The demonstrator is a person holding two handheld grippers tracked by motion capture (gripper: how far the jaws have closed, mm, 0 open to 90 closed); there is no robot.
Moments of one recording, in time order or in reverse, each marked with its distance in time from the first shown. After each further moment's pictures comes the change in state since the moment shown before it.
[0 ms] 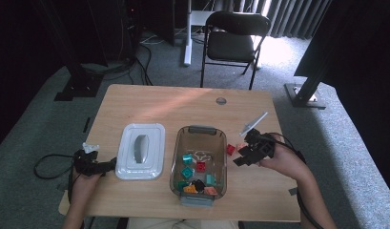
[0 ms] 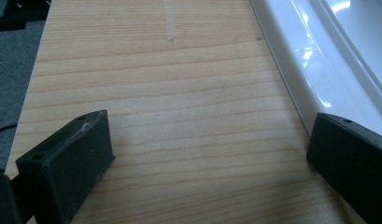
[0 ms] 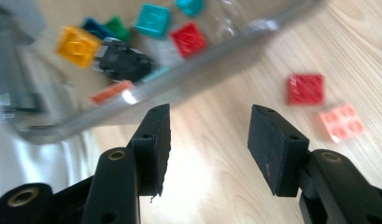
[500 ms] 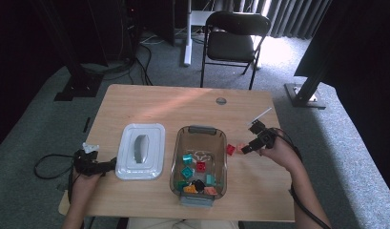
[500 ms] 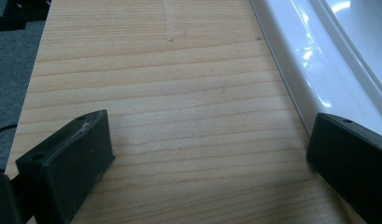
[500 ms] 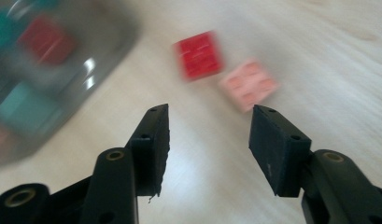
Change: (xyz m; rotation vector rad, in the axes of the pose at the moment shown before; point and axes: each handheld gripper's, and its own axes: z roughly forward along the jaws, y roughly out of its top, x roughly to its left) left arm 0.000 0.000 0.000 0.001 0.000 0.001; right arm -0.080 -0.016 0.041 0.046 -0.128 0.295
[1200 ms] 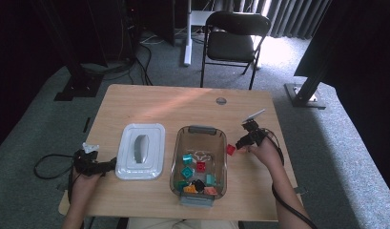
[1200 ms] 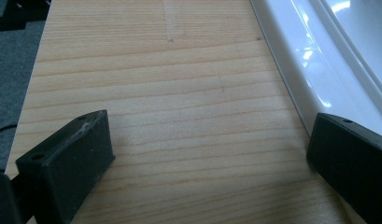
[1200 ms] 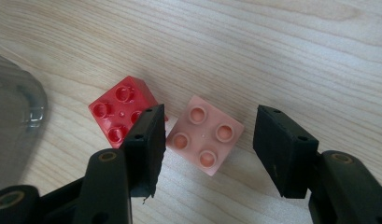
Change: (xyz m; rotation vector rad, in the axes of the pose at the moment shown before) left arm 0.000 0.000 0.000 0.000 0.000 0.000; right arm -0.022 0.017 0.057 0.006 -0.096 0.278
